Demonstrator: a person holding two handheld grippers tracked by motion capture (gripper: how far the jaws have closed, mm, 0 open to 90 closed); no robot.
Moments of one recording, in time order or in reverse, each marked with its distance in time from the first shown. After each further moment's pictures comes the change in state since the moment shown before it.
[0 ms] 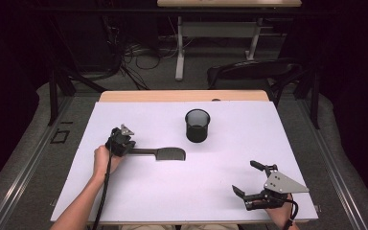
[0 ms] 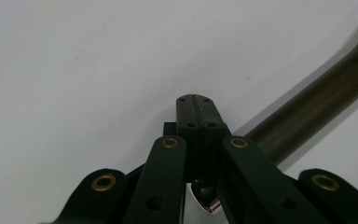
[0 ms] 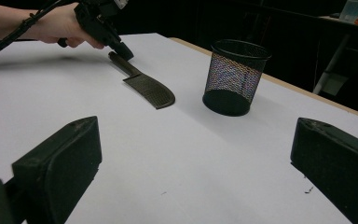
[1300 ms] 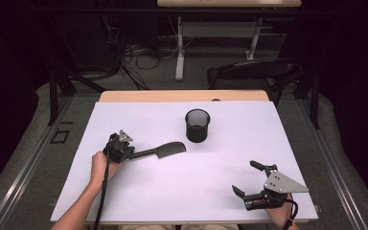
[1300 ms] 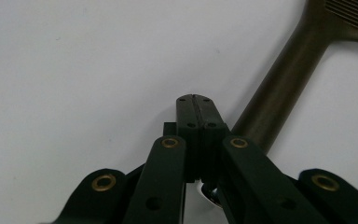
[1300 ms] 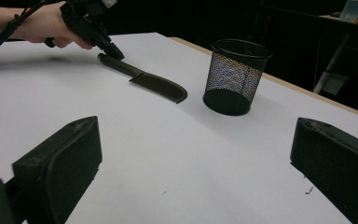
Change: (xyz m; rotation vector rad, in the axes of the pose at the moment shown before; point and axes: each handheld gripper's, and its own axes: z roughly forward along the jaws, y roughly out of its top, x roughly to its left) left arm -0.012 -0.014 -0.013 0.002 -0.026 0.010; right arm 0.000 0.000 0.000 0.001 0.000 -0.001
